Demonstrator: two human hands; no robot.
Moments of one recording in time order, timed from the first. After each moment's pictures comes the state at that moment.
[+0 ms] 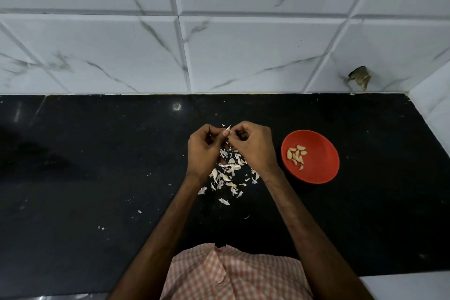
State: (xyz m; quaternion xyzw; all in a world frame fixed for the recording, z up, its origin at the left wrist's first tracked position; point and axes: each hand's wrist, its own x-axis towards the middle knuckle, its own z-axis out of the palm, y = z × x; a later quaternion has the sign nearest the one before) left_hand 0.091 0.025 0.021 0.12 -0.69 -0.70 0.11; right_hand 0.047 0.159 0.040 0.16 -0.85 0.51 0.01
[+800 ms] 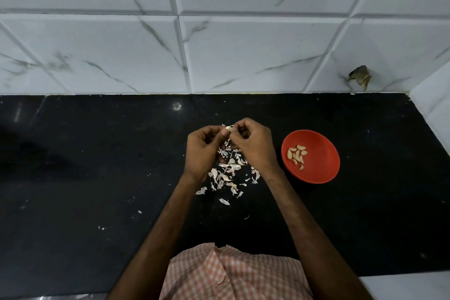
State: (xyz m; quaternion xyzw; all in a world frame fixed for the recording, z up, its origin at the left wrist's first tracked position) left_hand 0.091 0.022 0.023 0.11 -0.66 -0.74 0.08; right_hand 0.044 0.158 0.035 0.12 -0.83 0.55 -0.03
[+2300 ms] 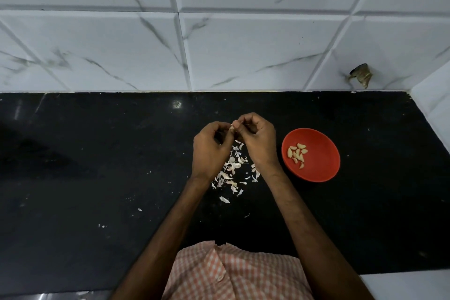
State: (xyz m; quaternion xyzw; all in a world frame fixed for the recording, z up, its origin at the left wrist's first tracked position) left_hand 0.091 0.037 0.029 0.10 -0.80 -0.57 0.16; right_hand 0.043 0.158 0.033 0.08 -0.74 0.67 -0.03
